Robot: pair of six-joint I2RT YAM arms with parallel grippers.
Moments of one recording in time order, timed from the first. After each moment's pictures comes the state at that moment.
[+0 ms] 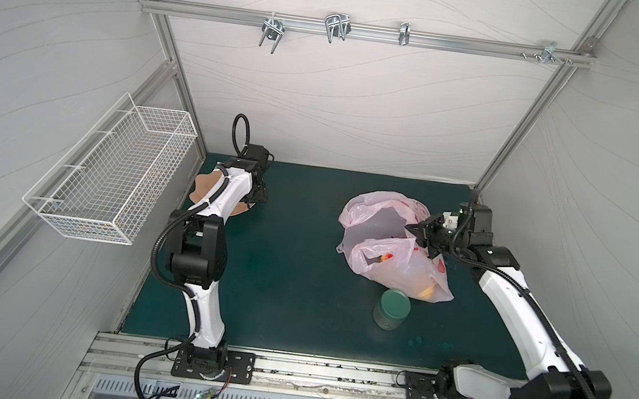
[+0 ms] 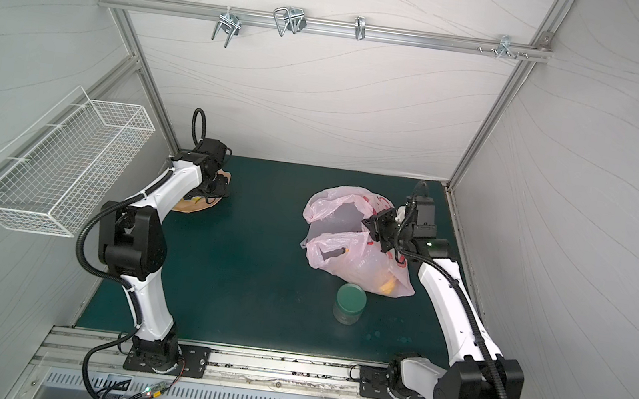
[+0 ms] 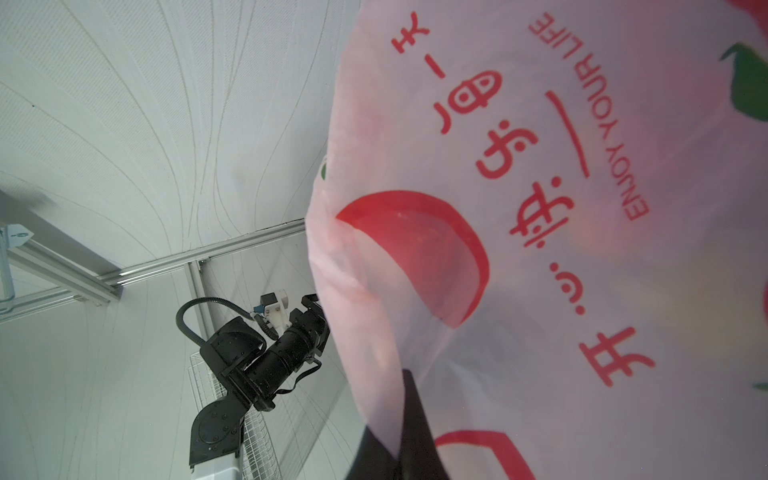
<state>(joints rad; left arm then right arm) -0.04 1.93 1.67 -0.94 -0.39 -0.37 0.21 1.21 1.04 -0.49 -0.51 1.24</state>
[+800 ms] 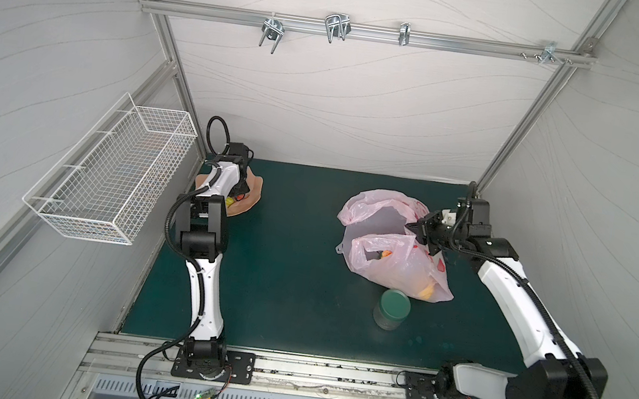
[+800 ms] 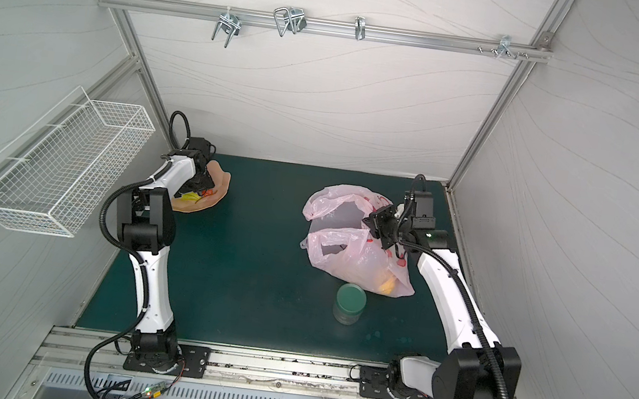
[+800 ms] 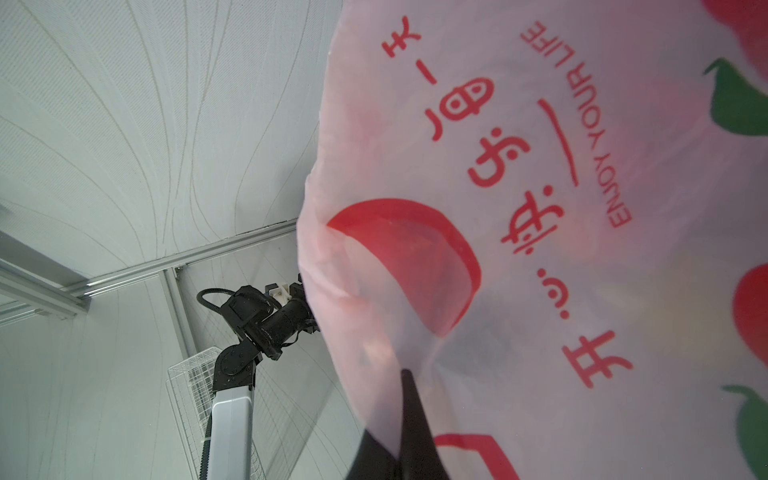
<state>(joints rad) 0.13 2.23 1.89 -0.88 -0.42 -0.53 0.21 1.26 1.12 -0.57 -0.49 1.20</state>
